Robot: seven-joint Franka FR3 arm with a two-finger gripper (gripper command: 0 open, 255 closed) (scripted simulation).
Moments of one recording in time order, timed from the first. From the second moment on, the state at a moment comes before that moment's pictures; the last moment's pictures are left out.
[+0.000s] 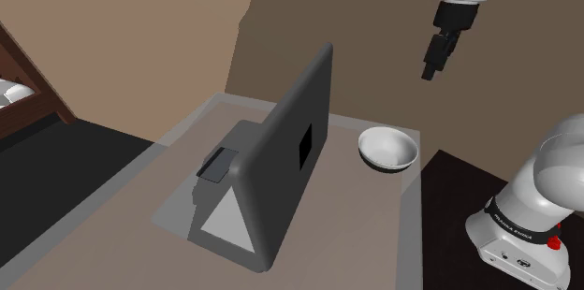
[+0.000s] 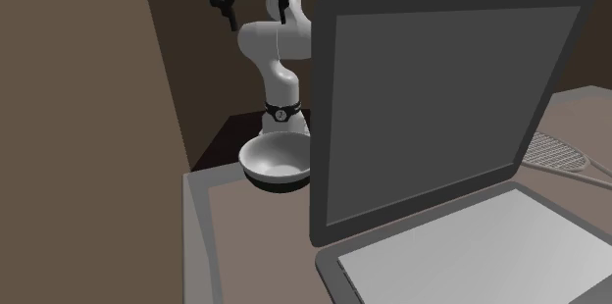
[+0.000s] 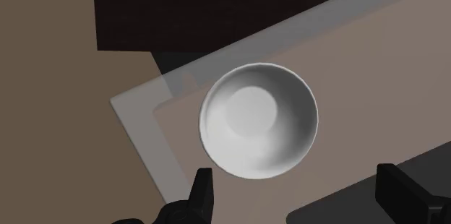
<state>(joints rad) -0.02 -0.78 -0.05 -2.41 0.09 1.60 -0.14</state>
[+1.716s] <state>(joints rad) -0.08 -0.42 -0.08 -2.77 0.01 2.30 -0.18</state>
